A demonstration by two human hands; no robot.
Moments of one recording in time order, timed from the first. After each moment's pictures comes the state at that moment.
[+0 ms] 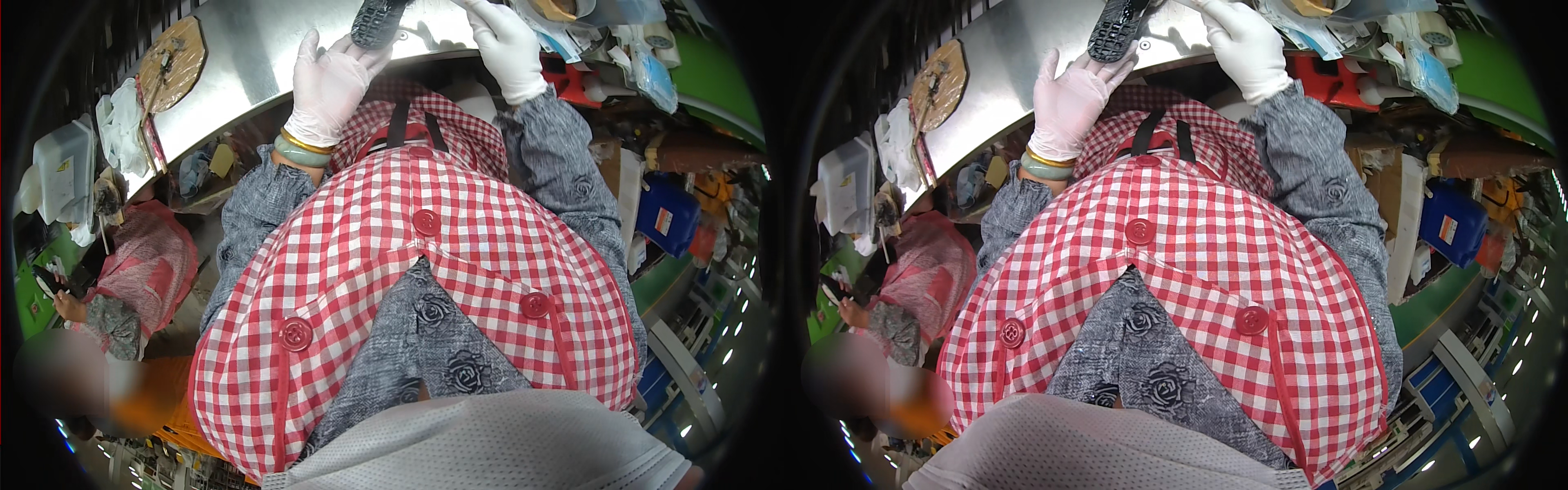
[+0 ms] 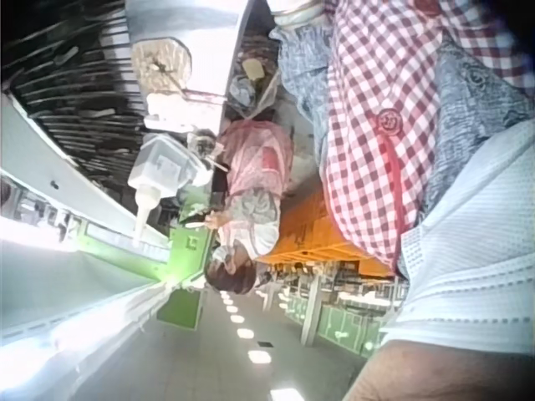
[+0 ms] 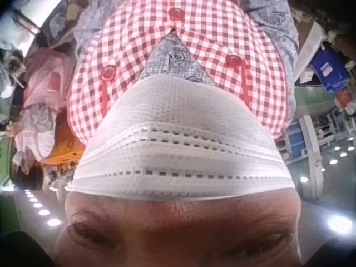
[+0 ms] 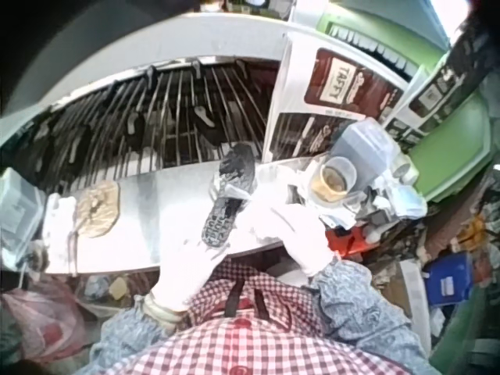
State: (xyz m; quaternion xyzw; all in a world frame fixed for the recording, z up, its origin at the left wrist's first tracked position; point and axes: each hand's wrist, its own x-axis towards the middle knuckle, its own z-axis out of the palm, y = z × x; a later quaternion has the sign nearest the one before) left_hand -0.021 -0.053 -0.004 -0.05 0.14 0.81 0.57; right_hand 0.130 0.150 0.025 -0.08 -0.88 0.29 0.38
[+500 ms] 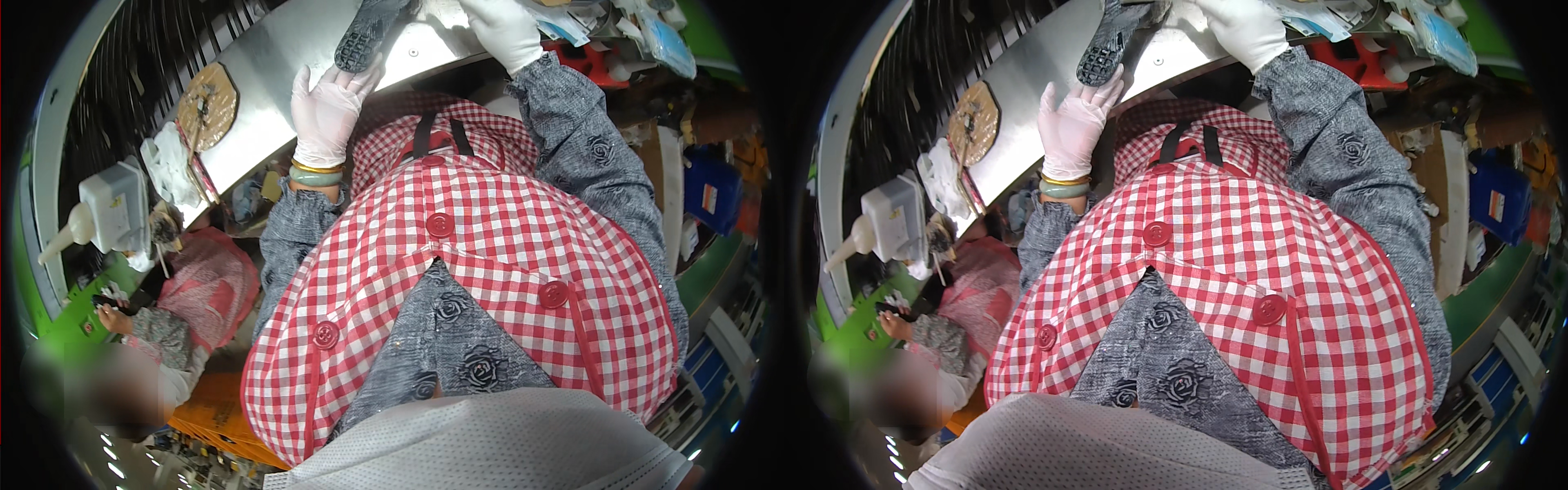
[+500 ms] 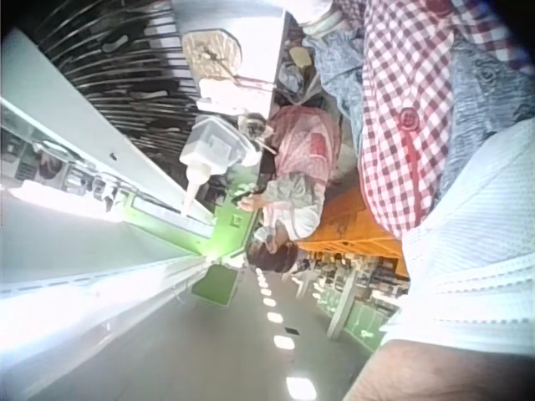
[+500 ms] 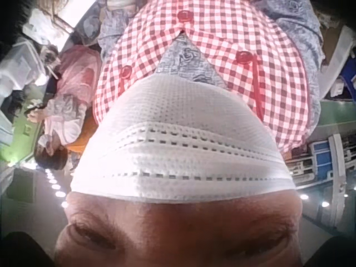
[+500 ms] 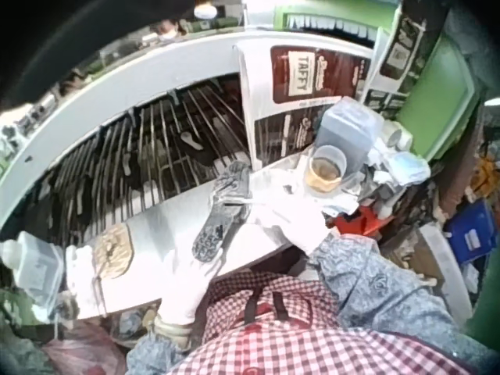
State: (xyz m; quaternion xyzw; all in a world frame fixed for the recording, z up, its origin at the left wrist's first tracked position) left_hand -0.024 -0.041 0.027 -0.04 0.13 0.79 0.60; right_hand 0.160 0.189 0.032 -0.18 -0.91 0.10 0.37
